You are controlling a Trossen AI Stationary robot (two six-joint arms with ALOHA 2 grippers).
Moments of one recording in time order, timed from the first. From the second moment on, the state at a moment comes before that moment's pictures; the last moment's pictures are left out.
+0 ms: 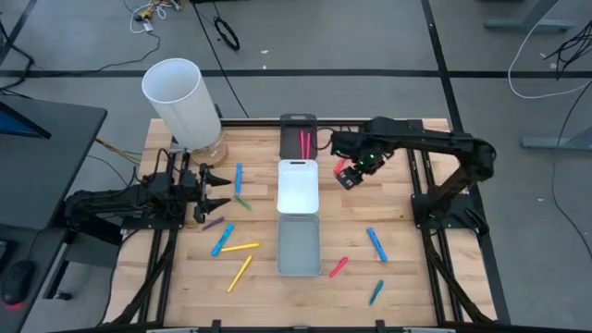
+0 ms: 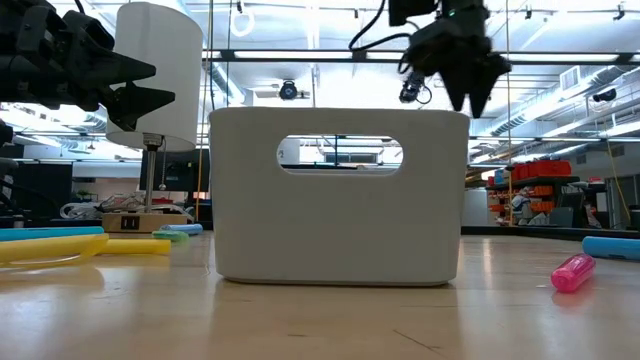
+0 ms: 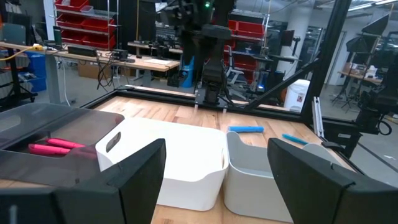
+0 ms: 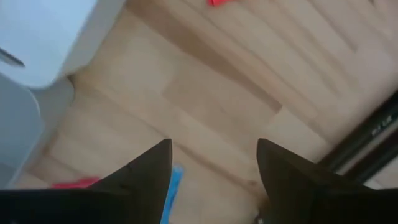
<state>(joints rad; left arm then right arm) 0.07 0.01 0.01 0.05 -0.01 -0.15 -0.21 1.61 1.54 -1.51 0.01 0.70</state>
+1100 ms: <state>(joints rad) 0.07 0.01 0.01 0.05 -0.01 -0.15 0.32 1.57 1.51 -1.57 0.01 1.20</state>
